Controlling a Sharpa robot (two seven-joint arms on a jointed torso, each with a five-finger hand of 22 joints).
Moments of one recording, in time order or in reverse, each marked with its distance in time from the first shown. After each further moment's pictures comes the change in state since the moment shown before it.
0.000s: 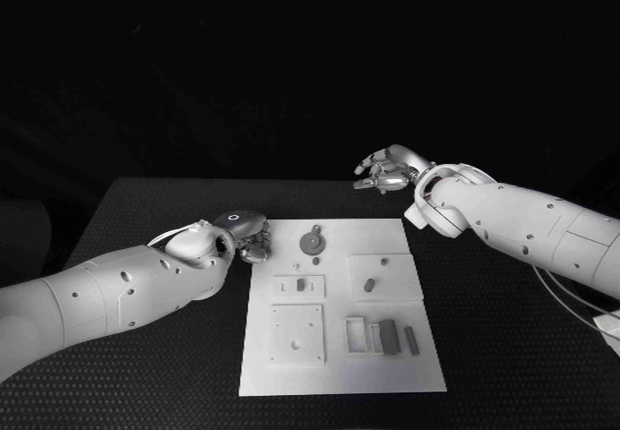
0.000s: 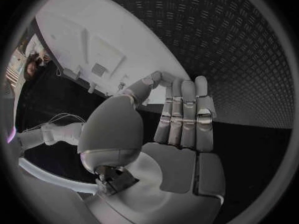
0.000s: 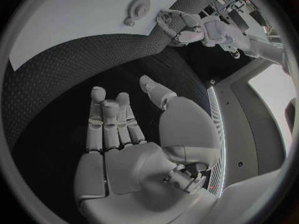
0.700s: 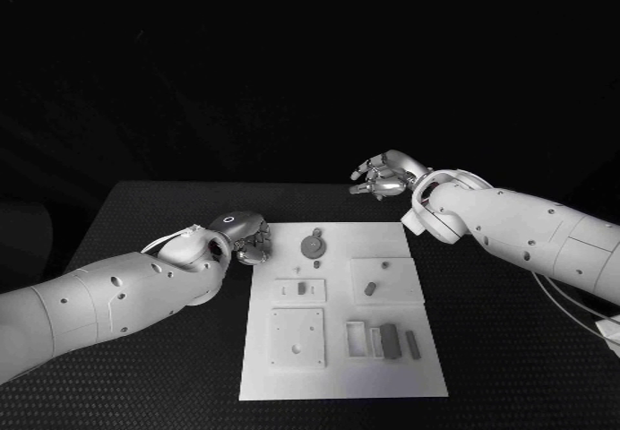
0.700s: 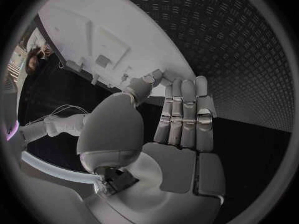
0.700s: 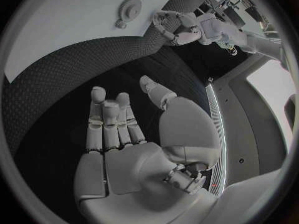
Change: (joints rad) left arm -0.014 -0.039 0.034 0.039 0.047 -0.066 0.052; left_hand 0.000 0.000 0.014 -0.008 0.010 0.003 -0.003 0.010 0.003 0.011 -0.003 -0.013 -0.021 0.007 0.000 -0.007 -0.011 0.000 0.001 0.000 0.000 0.000; right arm -0.003 -0.008 0.000 0.039 0.028 0.000 -0.007; right_hand -0.004 0.004 -0.003 0.003 0.000 0.000 -0.003 0.004 0.000 0.000 0.000 0.004 -0.001 0.000 0.000 0.004 -0.001 0.000 0.000 0.000 0.000 0.000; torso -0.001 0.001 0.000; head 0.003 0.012
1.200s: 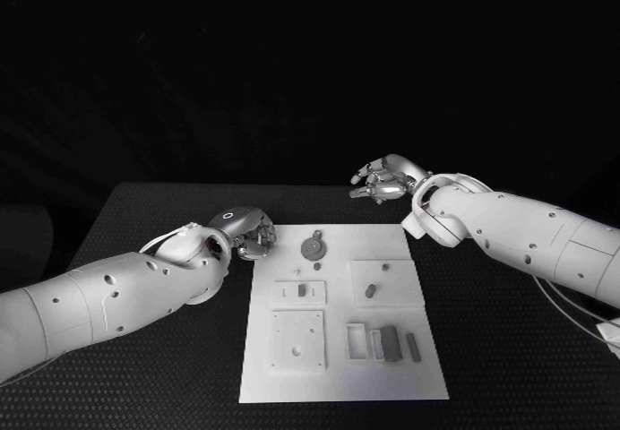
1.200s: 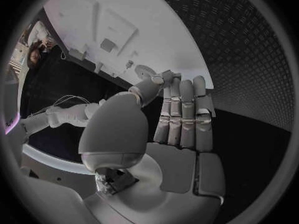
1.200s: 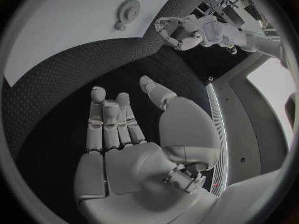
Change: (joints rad) left arm 0.000 -0.017 0.028 0.032 0.037 -0.027 0.028; left_hand 0.043 0.020 0.017 -0.013 0.008 0.004 0.000 -0.006 -0.001 0.012 -0.006 -0.015 -0.012 0.012 -0.005 -0.010 -0.005 0.000 0.008 -0.005 -0.004 0.001; right arm -0.003 -0.003 -0.002 0.009 0.012 0.006 -0.006; right_hand 0.000 0.000 0.000 0.000 0.000 0.000 0.000 0.000 0.000 0.000 0.000 0.000 -0.001 0.000 0.000 0.000 0.000 0.000 0.000 0.000 0.000 0.000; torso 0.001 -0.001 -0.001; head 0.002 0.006
